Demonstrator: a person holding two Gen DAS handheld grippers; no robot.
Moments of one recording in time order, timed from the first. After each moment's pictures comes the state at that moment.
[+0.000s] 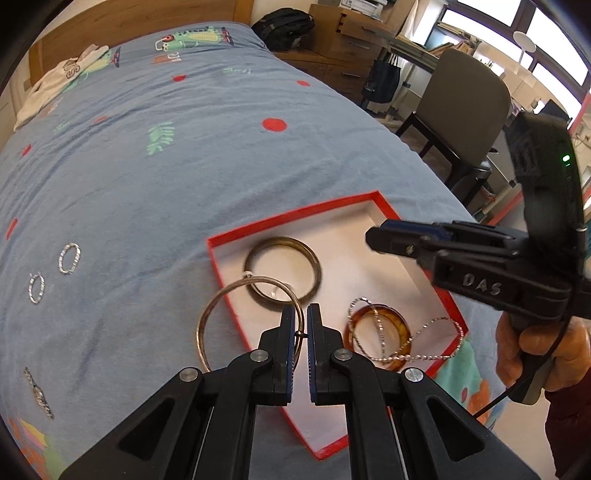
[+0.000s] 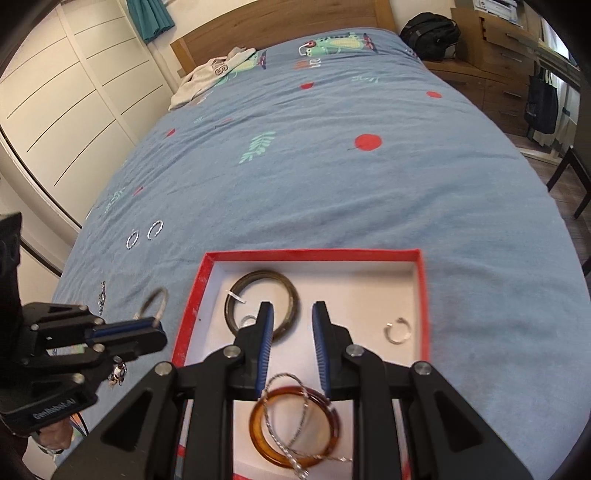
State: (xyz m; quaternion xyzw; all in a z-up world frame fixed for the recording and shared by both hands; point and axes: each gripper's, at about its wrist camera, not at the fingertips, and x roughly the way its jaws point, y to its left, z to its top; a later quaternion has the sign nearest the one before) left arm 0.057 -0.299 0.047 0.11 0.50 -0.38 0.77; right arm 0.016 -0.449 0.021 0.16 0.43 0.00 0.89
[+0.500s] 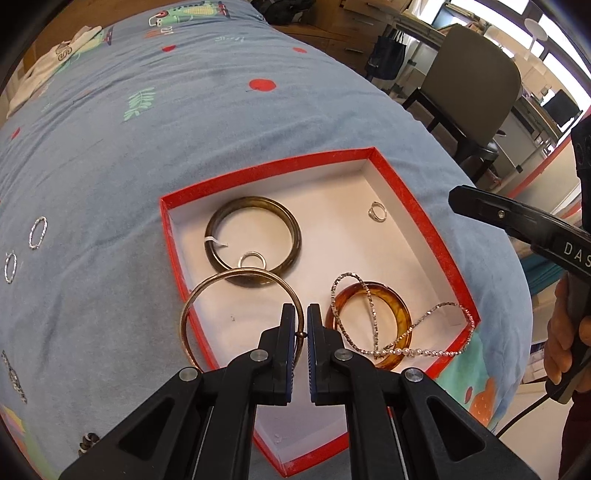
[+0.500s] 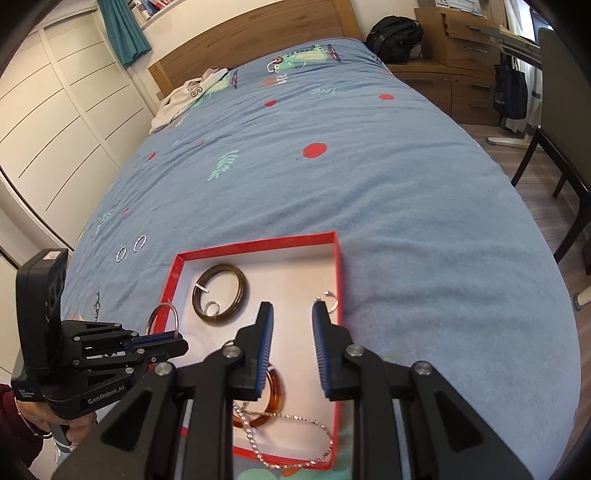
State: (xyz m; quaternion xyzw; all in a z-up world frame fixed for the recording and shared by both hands) left arm 0.042 -0.323 0.010 0.12 0.54 -0.37 0.75; right arm -0.032 -0.492 0.030 0.19 0.41 -0.04 0.89
